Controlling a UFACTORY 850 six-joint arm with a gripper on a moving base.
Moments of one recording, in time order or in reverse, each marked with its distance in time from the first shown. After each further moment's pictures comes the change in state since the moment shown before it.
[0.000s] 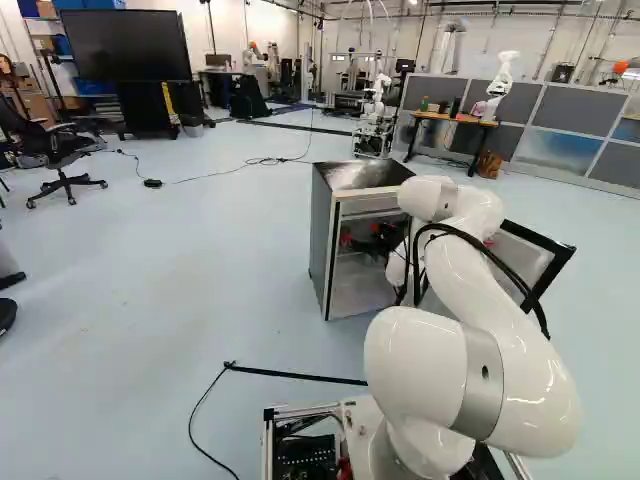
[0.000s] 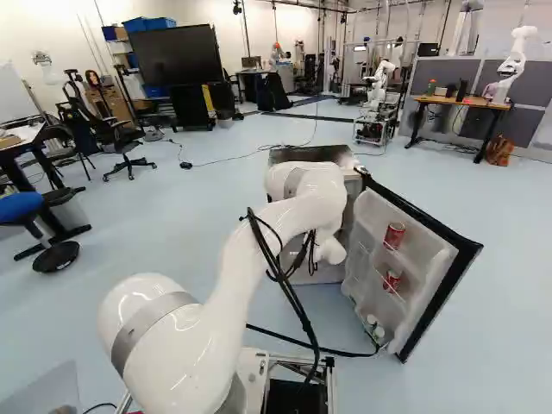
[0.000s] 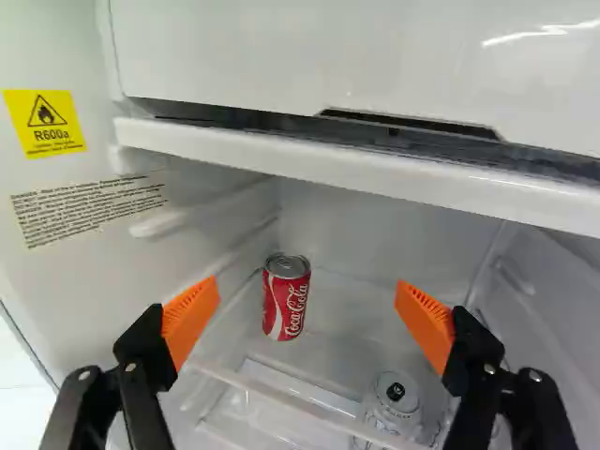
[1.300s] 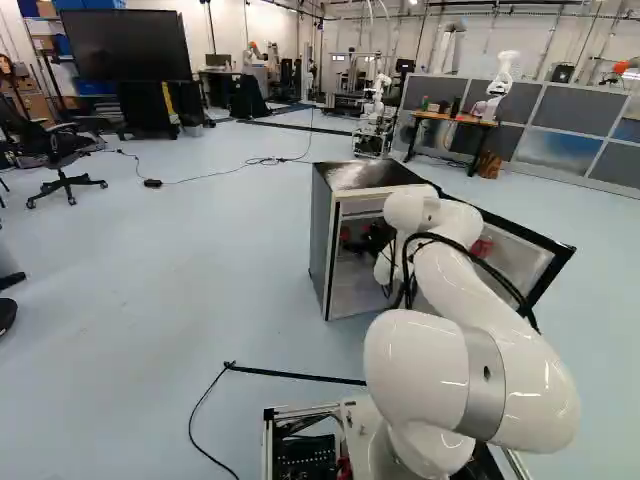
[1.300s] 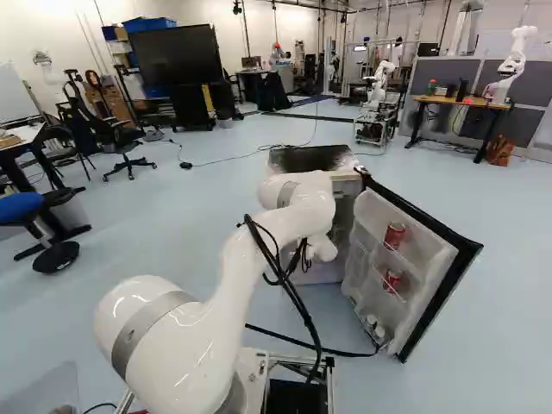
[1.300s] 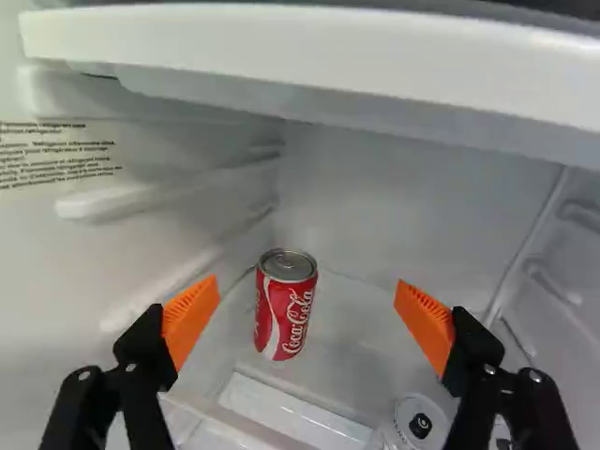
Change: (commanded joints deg) arm 3.8 -7.7 -10.7 4.2 -2.1 0.0
